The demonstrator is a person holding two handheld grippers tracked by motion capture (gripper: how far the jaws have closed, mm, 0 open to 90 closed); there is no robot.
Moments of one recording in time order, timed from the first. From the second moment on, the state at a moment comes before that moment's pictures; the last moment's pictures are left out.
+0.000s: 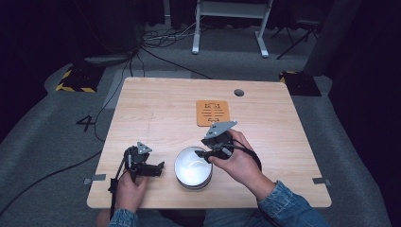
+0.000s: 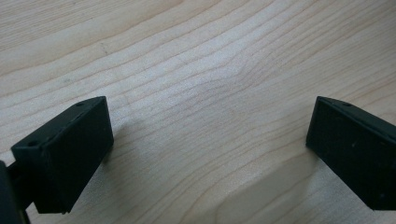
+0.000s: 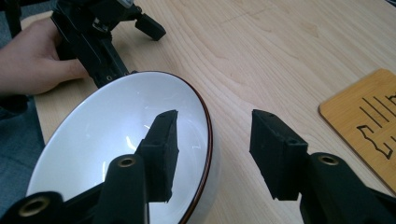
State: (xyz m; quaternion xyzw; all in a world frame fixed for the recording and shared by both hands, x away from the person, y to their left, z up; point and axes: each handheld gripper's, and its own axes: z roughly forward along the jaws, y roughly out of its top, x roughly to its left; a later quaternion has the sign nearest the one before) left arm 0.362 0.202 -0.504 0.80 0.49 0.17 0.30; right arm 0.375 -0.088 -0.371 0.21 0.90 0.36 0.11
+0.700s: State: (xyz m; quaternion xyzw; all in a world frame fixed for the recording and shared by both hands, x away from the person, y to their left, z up) left arm 0.362 0.202 -0.504 0.80 0.49 0.17 0.31; right arm 0.376 -0.073 -0.381 0.23 0.92 0.30 0.13
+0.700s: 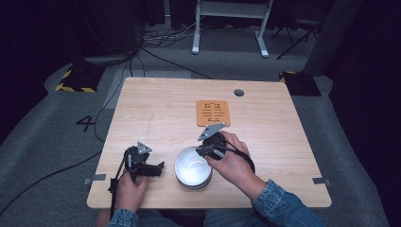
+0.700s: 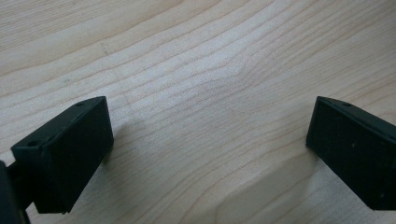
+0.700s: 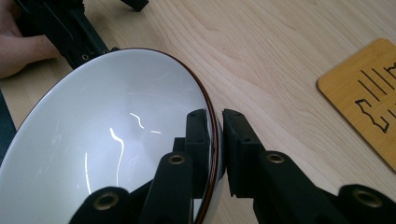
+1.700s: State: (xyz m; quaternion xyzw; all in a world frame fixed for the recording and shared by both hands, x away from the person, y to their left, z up) left arm 0.362 0.202 -0.504 0.80 0.49 0.17 0.31; right arm 0.398 -0.076 -0.331 0.24 0.91 0.33 0.12
